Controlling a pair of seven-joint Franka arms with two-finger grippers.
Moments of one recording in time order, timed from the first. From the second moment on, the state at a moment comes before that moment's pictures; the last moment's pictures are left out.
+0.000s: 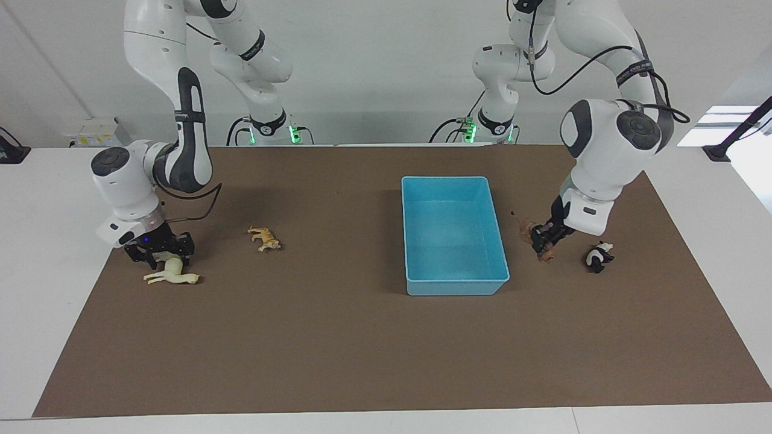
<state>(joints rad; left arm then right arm) -0.17 0.22 -0.08 -1.67 -0.07 1.93 -0.59 -0.23 0.27 -0.05 -2.17 -0.02 2.61 -0.44</state>
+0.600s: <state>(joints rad) -0.28 0.16 -0.05 -1.79 0.00 1.95 -0.68 -0.19 0.27 -0.03 -2.07 -0.02 2.46 -0.44</state>
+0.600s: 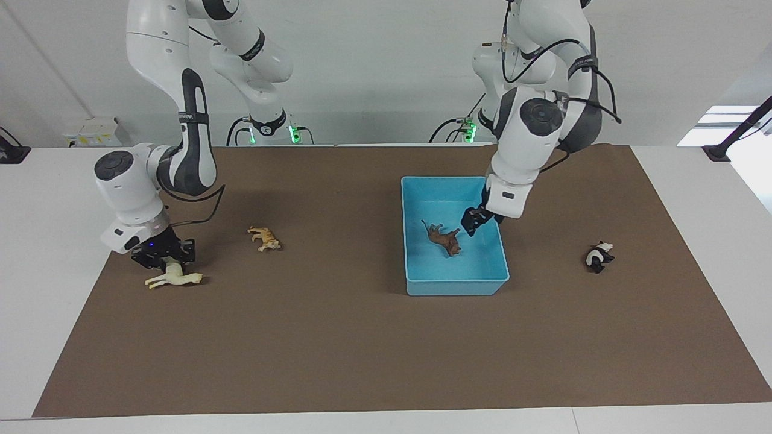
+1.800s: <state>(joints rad) 0.24 0.22 -0.04 -2.04 0.08 2.37 0.42 0.80 0.45 -0.02 -1.42 -0.04 1.95 0.67</state>
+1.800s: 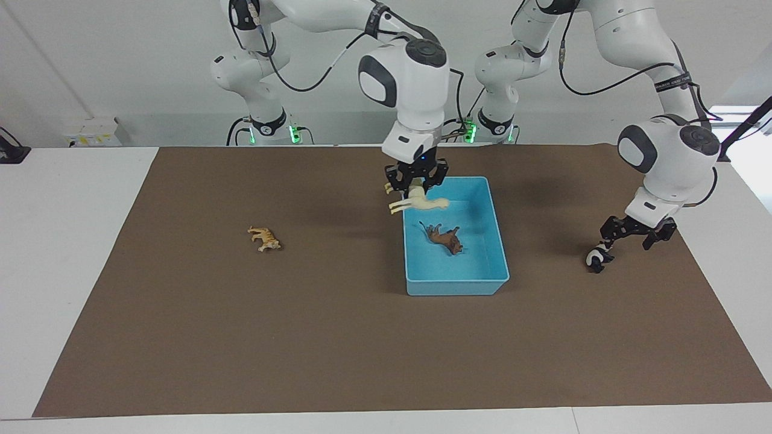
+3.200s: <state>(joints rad) 0.14 0.26 -0.05 -1.90 0.08 2.11 0.22 0.38 0.36 -0.09 -1.54 -0.04 1.86 0.05</state>
